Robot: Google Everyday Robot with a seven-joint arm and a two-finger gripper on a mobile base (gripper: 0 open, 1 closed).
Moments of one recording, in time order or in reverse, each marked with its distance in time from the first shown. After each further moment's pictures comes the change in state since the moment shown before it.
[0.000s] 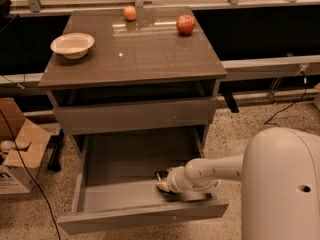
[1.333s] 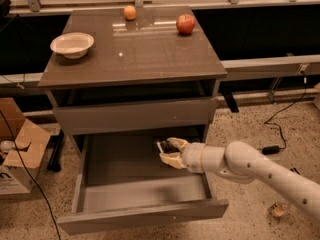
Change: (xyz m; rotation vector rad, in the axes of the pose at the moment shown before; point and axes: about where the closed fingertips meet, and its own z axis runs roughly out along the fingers) arm -0.130 0.014 -0.181 -0.124 -0.518 -0.149
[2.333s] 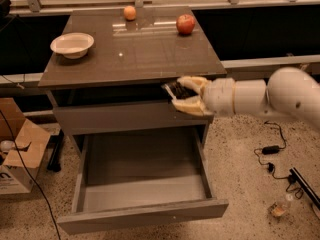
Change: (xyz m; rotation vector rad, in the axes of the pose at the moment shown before) arm -0.219 -0.015 -0.120 -0.036 -0.056 -0.368
